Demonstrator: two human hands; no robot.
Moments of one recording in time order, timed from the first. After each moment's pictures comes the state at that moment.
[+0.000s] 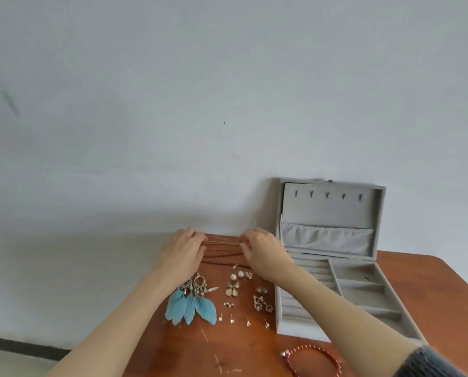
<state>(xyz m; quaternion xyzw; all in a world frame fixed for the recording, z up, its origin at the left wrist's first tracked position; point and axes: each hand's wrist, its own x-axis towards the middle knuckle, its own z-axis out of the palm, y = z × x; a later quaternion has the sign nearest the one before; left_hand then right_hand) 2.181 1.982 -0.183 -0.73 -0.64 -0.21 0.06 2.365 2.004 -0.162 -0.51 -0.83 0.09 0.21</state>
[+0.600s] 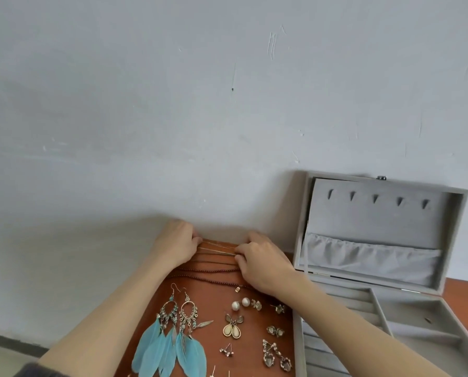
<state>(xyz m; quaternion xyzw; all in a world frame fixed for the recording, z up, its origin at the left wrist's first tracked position) 2.156 2.084 -0.216 -0.65 -0.73 -0.20 -0.02 2.346 2.076 -0.208 -0.48 -0.87 0.06 0.11</state>
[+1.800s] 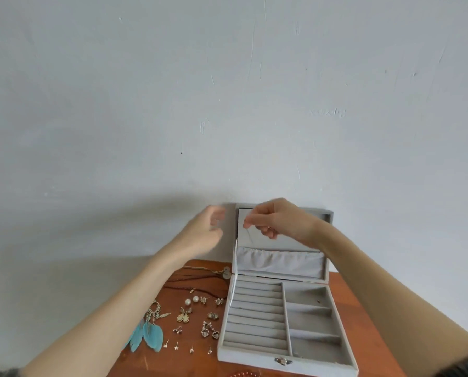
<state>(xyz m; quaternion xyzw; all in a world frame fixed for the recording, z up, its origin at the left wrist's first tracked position) 2.306 1.989 -0.073 -0.68 -0.60 -0.36 -0.23 2.489 2.011 -0.038 -0.40 -0.77 0.42 0.27</state>
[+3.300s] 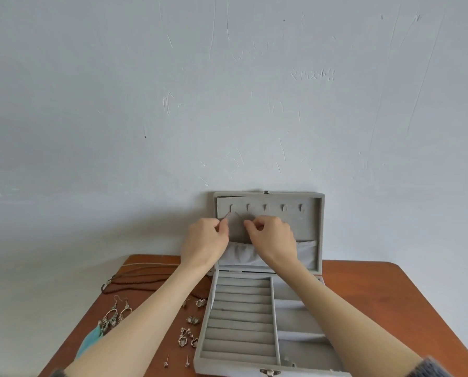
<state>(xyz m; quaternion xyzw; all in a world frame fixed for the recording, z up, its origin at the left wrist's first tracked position) 2.356 2.044 -0.134 -0.62 -0.68 -0.39 -0.09 2.484 2.060 -0.141 -0.62 -0.65 0.18 0.39</state>
